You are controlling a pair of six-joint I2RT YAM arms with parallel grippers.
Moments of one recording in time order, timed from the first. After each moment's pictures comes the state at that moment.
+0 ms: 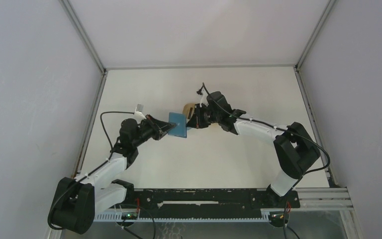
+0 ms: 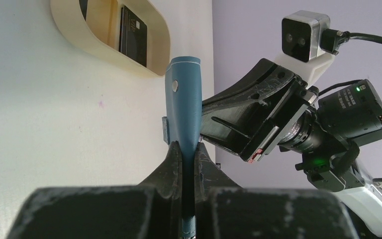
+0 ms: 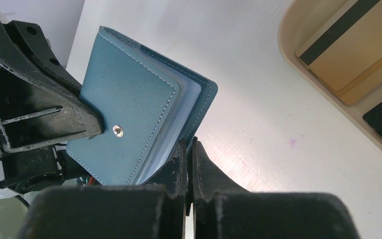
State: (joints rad) left arm -0.29 1.05 0.36 0.45 0.46 -1.18; right arm 0.69 1.66 1.07 -0.02 -0.37 0.56
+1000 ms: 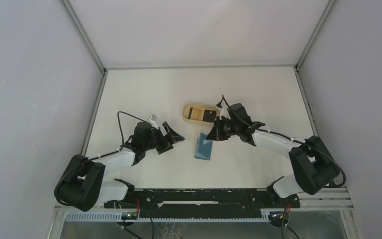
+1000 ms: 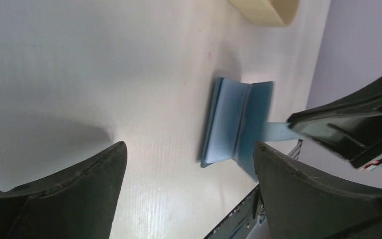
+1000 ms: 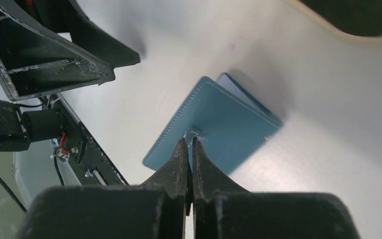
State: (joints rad) left arm -0.38 1.26 0.36 0.29 0.38 -0.95; right arm 0.57 1.49 0.77 -0.02 -0.48 0.49
